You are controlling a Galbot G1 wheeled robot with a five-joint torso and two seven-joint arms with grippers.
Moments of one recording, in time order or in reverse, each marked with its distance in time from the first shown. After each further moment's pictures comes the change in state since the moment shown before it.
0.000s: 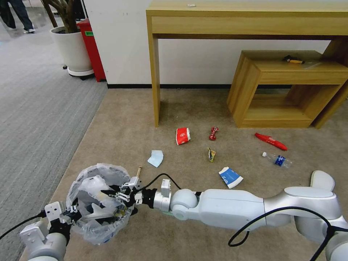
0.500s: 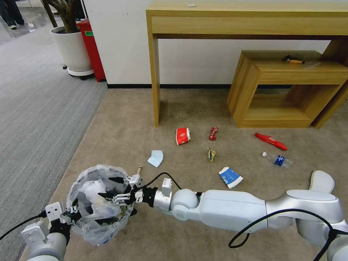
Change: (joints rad) left arm -0.007 0.007 0.008 0.025 -0.002 -0.004 0.001; right arm -0.031 -0.022 0.054 0.022 -0.030 0.000 0.032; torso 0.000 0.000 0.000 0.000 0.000
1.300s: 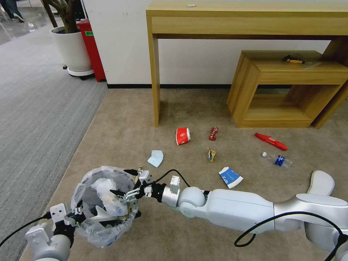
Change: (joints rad) left arm 0.021 -0.017 0.030 -0.040 0.012 0.000 0.007; right arm -0.034 -0.049 0.028 -0.023 -0.063 0.002 0.013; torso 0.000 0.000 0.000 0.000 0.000
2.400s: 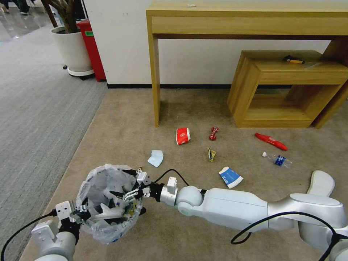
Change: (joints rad) left arm -0.044 0.006 0.006 0.049 -0.019 0.006 -0.004; right arm 0.008 0.033 0.026 -0.055 -0.061 0.018 -0.002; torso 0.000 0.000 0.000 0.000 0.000
